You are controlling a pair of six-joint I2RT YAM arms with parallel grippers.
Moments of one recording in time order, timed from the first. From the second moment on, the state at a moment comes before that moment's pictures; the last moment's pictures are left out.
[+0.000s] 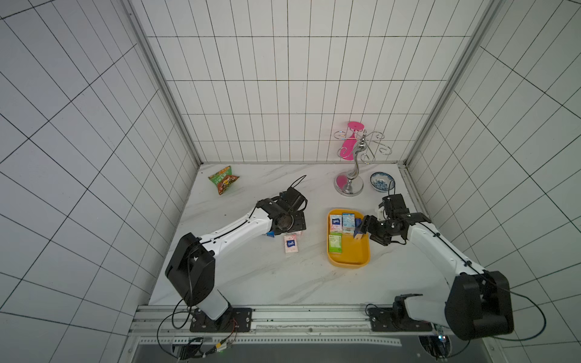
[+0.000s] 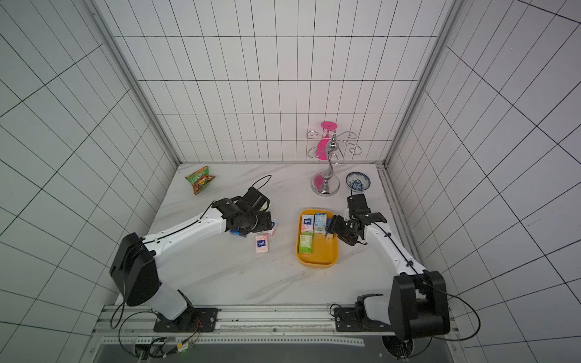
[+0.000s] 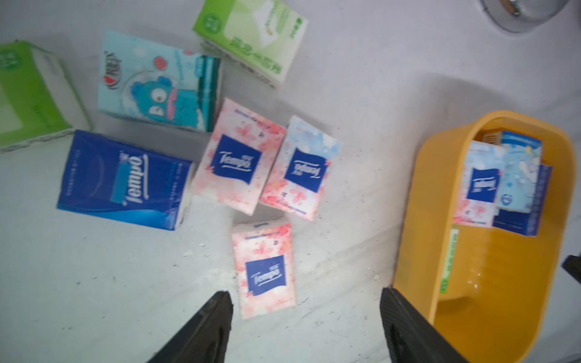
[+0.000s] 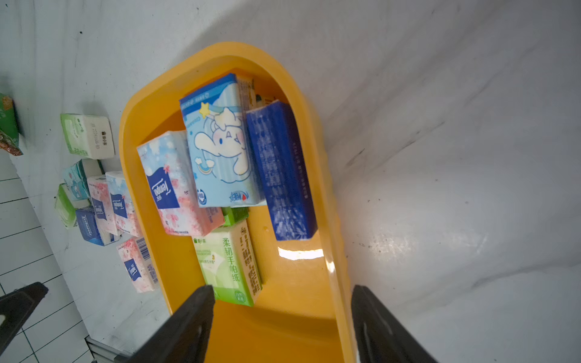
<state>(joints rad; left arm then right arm) -0.69 1.57 1.20 -0.79 -0.04 -0.80 0.23 1.29 0.85 -0.72 -0.31 0.56</state>
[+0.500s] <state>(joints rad) -0.64 1.53 0.99 -0.74 0.00 -0.74 0.32 1.33 0.83 -0.66 -0.34 0.61</state>
